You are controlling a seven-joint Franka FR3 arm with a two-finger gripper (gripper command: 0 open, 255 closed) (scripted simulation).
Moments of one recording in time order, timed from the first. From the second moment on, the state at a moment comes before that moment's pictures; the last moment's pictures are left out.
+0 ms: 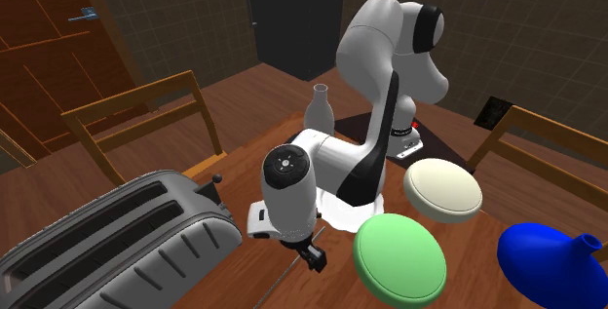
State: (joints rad) arm 0.30 0.55 0.33 -1.59 -0.18 2.06 0.20
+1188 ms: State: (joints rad) arm 0.30 0.57 0.32 -1.60 -0.19 2.09 0.21
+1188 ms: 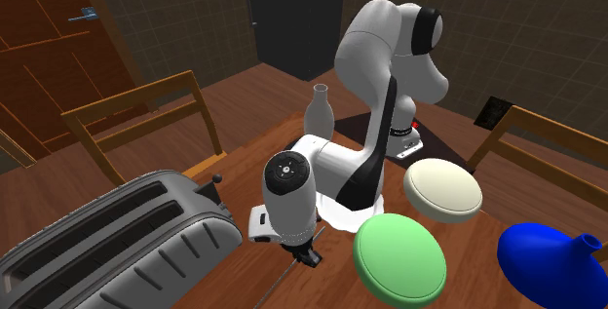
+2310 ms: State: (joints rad) arm 0.29 0.49 0.34 -1.53 -0.16 1.94 0.19
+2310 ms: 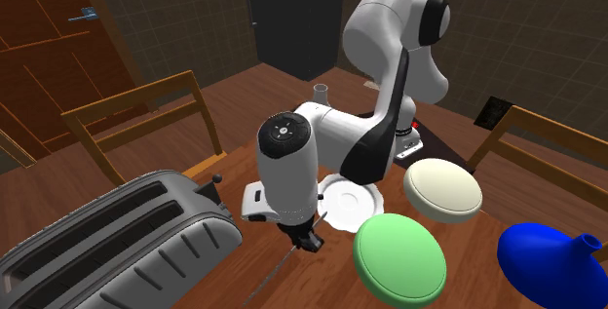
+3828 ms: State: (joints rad) arm 0.30 0.37 0.37 -1.43 -0.12 1.73 0.19
